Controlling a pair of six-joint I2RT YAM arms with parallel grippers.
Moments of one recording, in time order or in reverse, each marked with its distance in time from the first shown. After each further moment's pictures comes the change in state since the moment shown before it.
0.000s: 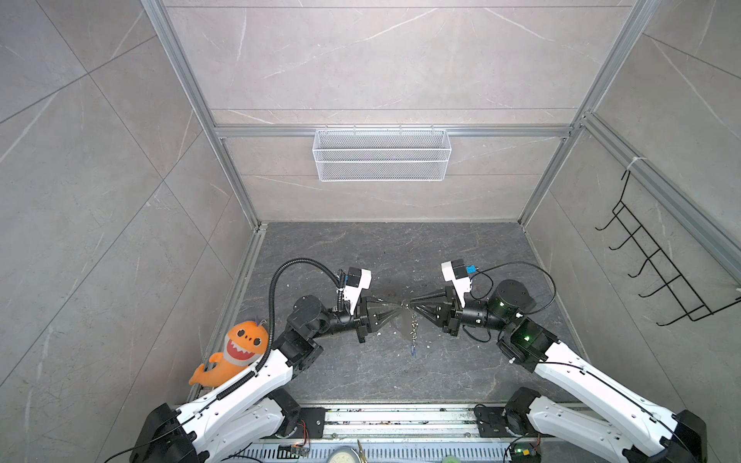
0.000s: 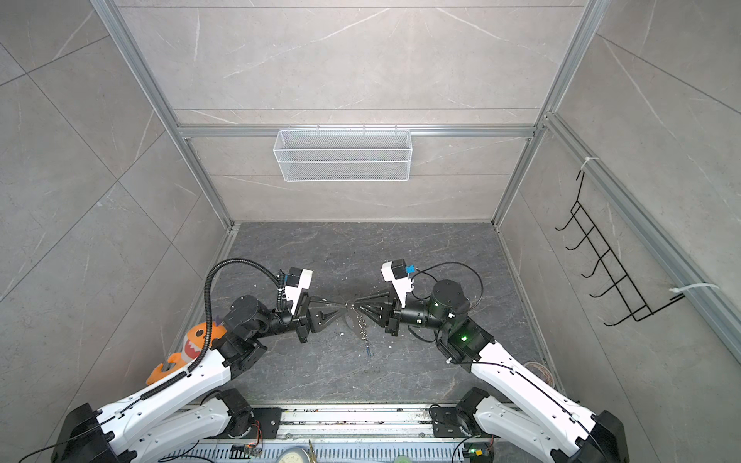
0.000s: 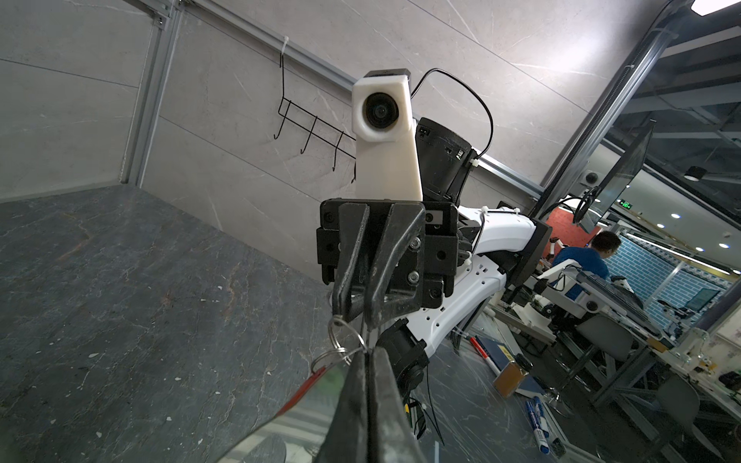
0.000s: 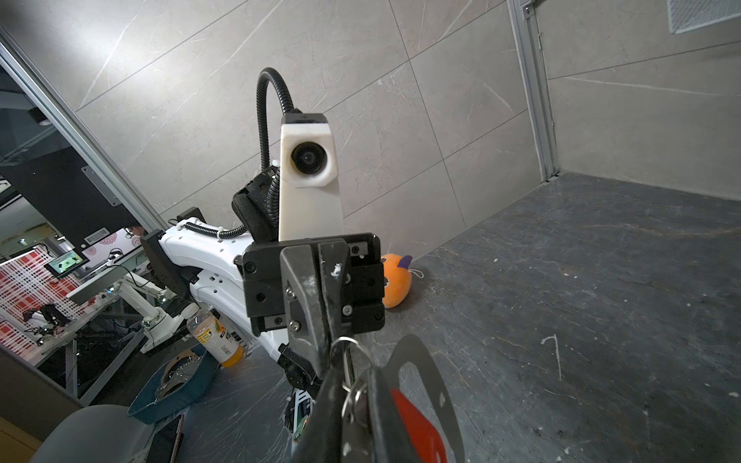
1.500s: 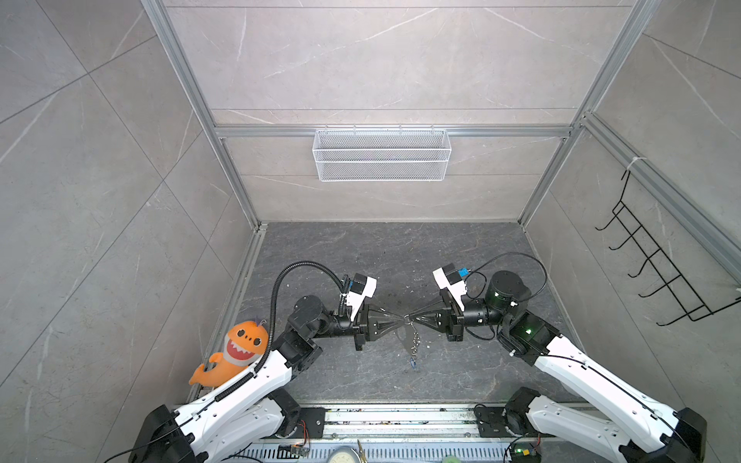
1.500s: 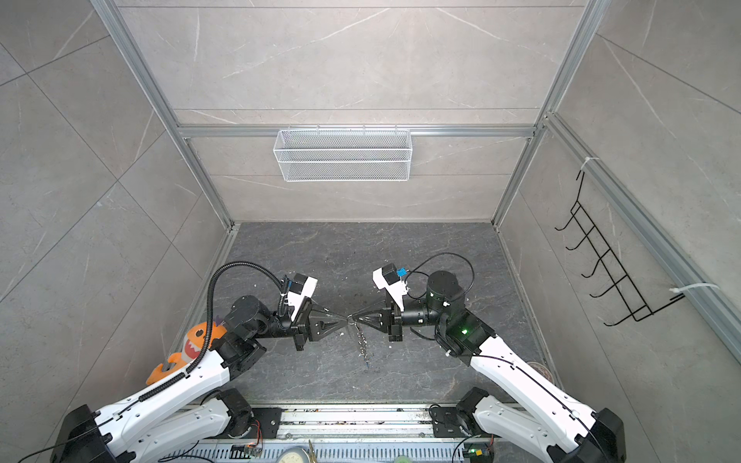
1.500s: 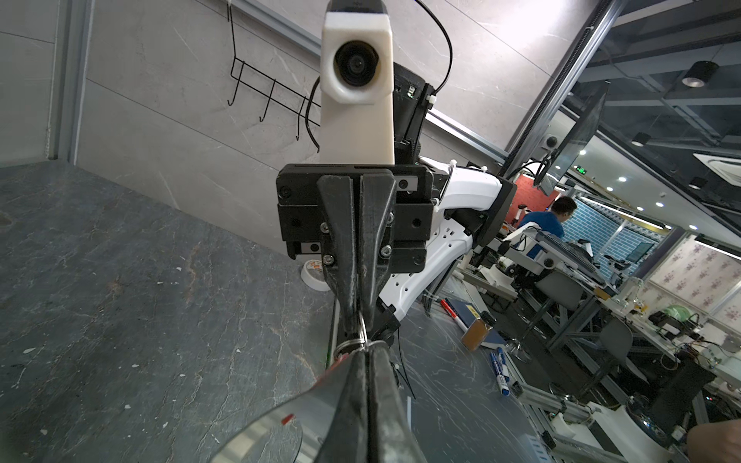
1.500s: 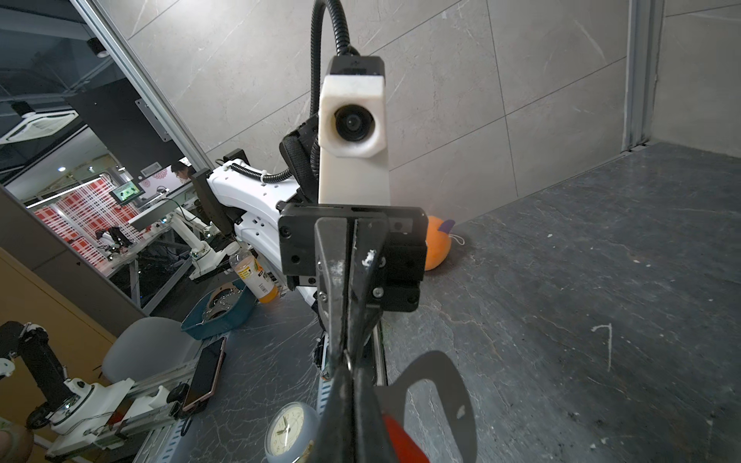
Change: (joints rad) left arm -0.012 -0.018 0.005 -0.066 0.111 0.018; right arm -0.019 0.038 0.084 -0.172 -0.204 -0.129
